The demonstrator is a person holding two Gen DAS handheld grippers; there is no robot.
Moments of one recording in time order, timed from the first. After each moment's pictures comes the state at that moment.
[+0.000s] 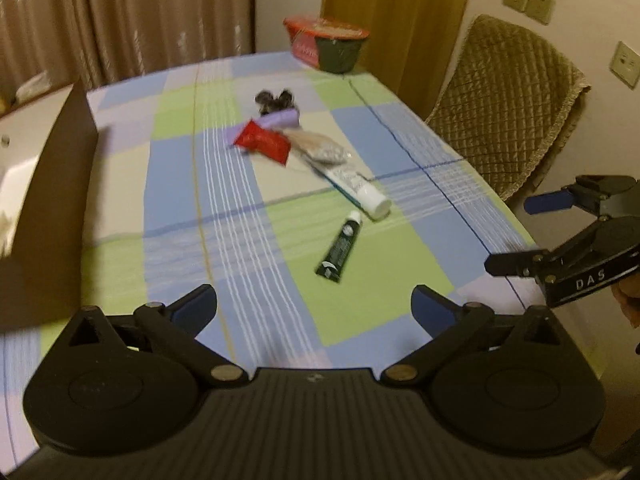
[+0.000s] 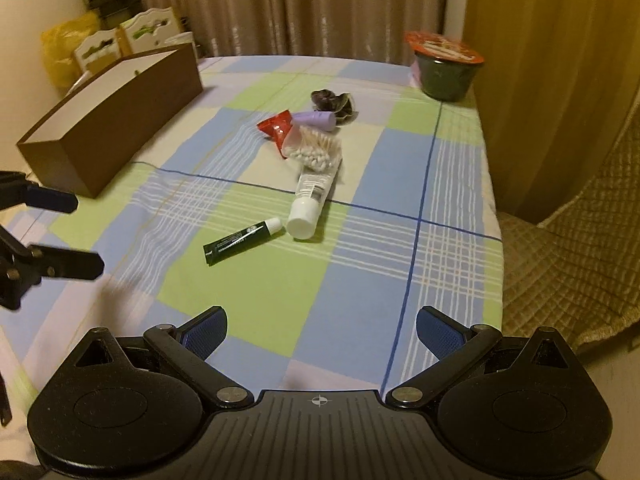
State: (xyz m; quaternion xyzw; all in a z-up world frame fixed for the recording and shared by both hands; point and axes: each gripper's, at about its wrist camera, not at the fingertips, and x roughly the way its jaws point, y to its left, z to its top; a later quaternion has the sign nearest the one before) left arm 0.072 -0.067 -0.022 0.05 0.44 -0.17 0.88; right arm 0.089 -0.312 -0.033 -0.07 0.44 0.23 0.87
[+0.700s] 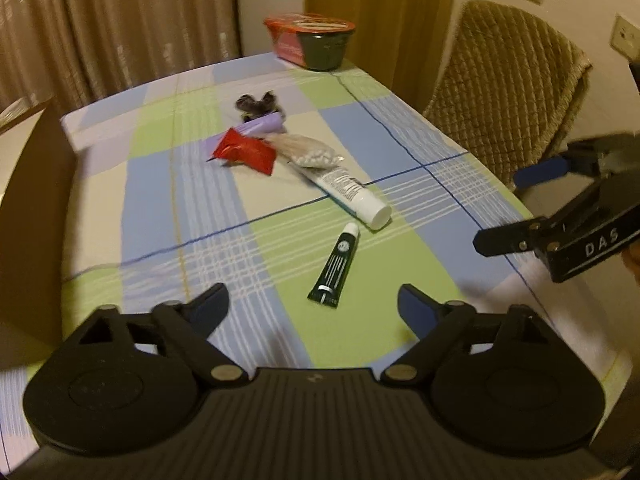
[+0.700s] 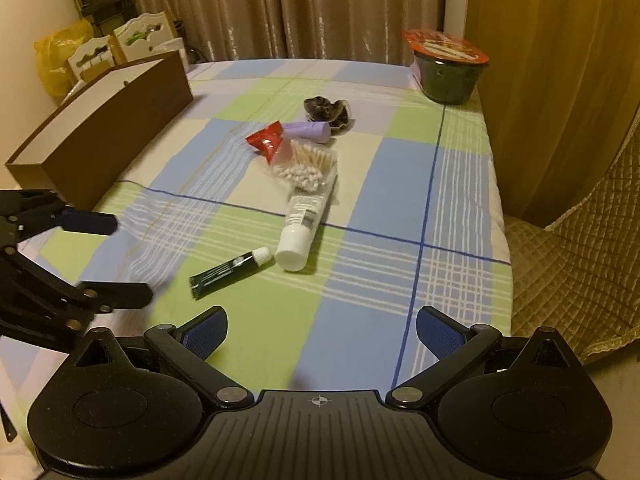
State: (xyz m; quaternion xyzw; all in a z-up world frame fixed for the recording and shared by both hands) left arm 0.108 -0.094 -0.049 0.10 0.42 -0.20 0.88; right arm 0.136 -0.305 -0.038 -0.06 0.44 0.22 0.87
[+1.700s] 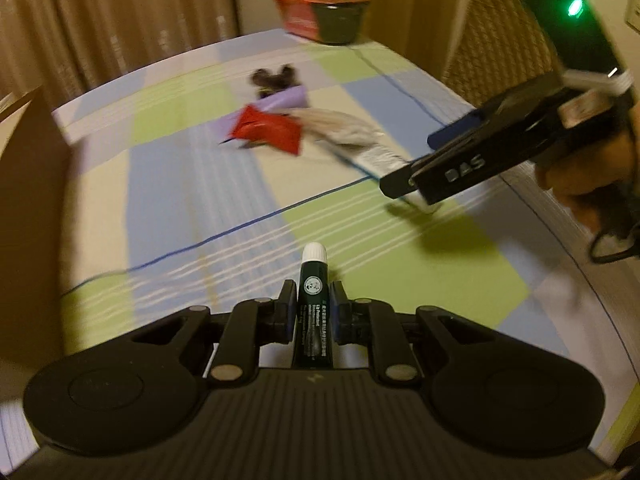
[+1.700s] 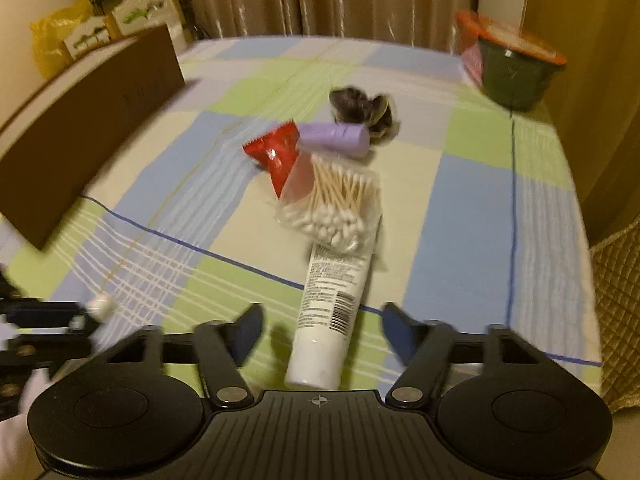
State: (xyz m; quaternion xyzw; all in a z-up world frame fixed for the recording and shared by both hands) left arm 0.136 -0.056 -0.072 0.10 0.44 -0.18 0.87; right arm 0.237 -0.230 -0.099 -0.08 0.47 0.23 0.85
